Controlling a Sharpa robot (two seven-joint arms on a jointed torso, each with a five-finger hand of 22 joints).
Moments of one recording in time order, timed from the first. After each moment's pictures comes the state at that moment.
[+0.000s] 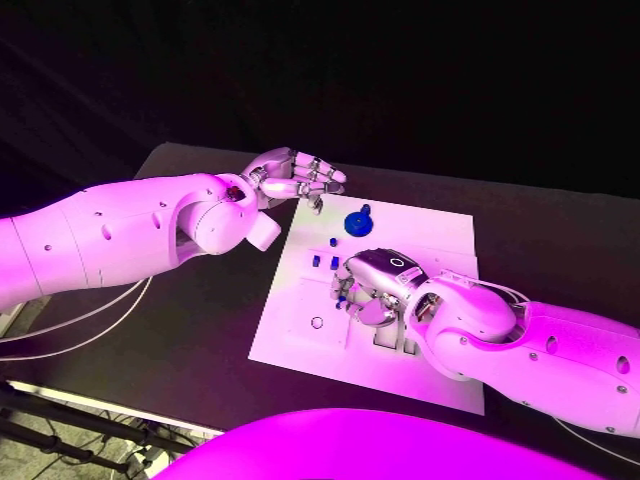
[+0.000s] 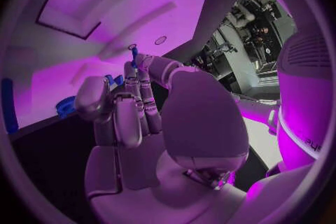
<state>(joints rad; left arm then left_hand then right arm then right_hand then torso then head) 1.16 -0.89 0.00 1.46 -0.27 -0.10 0.24 1.45 -0.24 0.55 0.14 0.26 0.87 0.20 0.32 0.31 1.02 0.13 0.33 0.19 1.09 0.05 1.16 0.52 0.18 0.95 0.14 1.02 0.67 1.09 -0.58 -0.18 1.63 -1.62 -0.36 -0.16 1.38 -0.19 0.67 -0.05 0.19 1.09 0.13 0.33 0.24 1.26 0.10 0.10 0.07 1.46 -0.02 1.40 1.19 0.12 1.31 0.08 1.17 1.17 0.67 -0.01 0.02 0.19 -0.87</state>
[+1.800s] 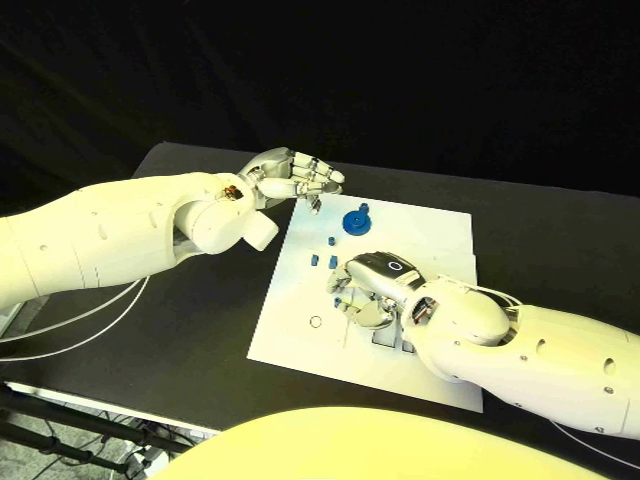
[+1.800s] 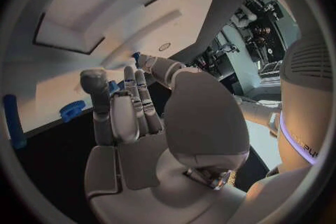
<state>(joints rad) 1.16 -0.89 0.00 1.47 -0.27 -0.09 0.23 1.45 -0.24 0.55 0.14 0.26 0.87 0.20 0.32 0.32 1.02 0.13 0.34 0.19 1.09 0.05 1.16 0.52 0.18 0.95 0.14 1.02 0.67 1.07 -0.57 -0.19 1.61 -1.63 -0.40 -0.17 1.33 -0.22 0.66 -0.05 0.20 0.96 0.18 0.27 0.25 1.06 0.12 0.07 0.07 1.46 0.03 1.36 1.09 0.14 1.18 0.13 1.00 1.03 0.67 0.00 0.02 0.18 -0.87</state>
